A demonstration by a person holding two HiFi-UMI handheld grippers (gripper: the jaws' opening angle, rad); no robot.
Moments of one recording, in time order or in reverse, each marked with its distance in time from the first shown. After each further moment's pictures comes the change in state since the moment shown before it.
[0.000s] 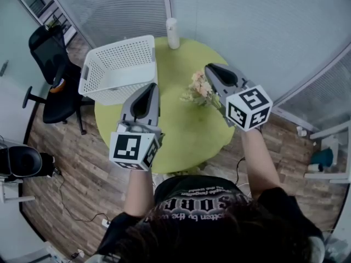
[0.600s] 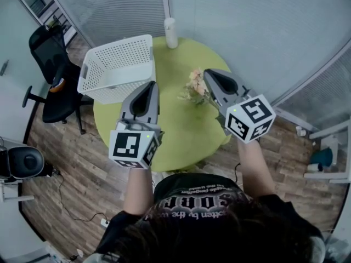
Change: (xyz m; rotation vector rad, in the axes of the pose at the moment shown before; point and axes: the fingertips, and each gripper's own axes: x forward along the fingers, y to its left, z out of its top) left arm 0.000 -0.010 0.005 0.010 -0.009 0.006; right arm -0.030 0.026 0.017 0.033 -0.059 0.015
